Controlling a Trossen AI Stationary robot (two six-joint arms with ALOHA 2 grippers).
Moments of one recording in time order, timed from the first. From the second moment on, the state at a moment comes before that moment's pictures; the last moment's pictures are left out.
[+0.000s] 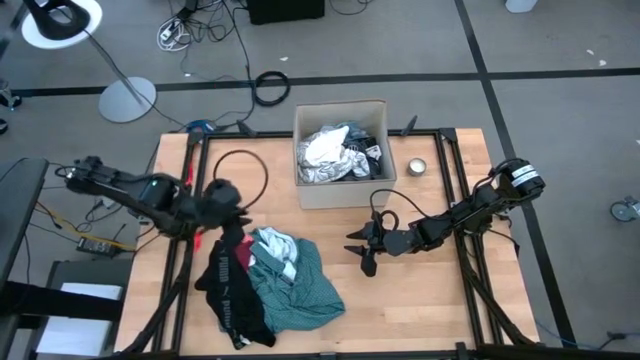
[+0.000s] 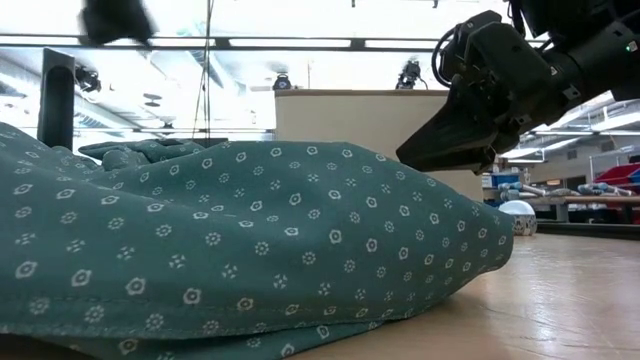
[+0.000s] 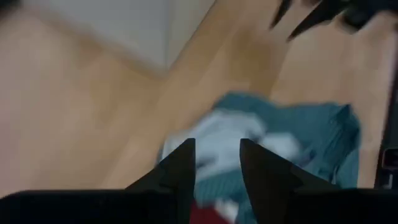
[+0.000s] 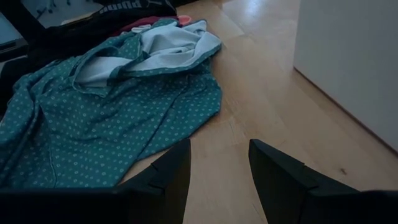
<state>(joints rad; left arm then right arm) -0.33 0.96 1.05 -1.02 -0.36 -0.82 0.37 1.56 0.52 0.57 0.48 0.47</state>
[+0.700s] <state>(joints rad) -0.46 0.96 0.67 -1.08 0.00 -1.55 0.37 1.56 0.52 0.57 0.48 0.47</state>
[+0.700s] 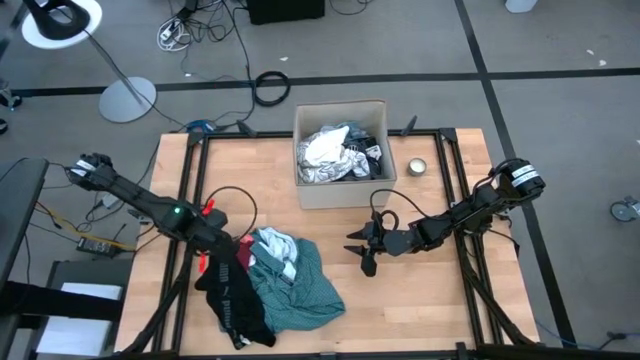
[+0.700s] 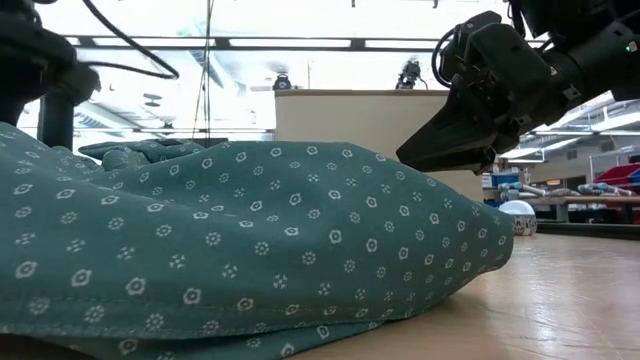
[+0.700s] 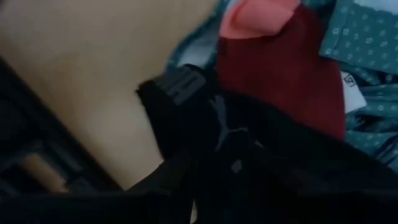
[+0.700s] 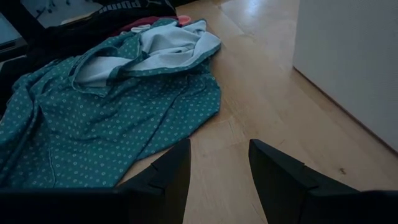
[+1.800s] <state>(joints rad) -0.47 1.00 0.63 -0.97 0.06 -1.65 0.37 1.56 0.52 0.56 0.48 0.46</state>
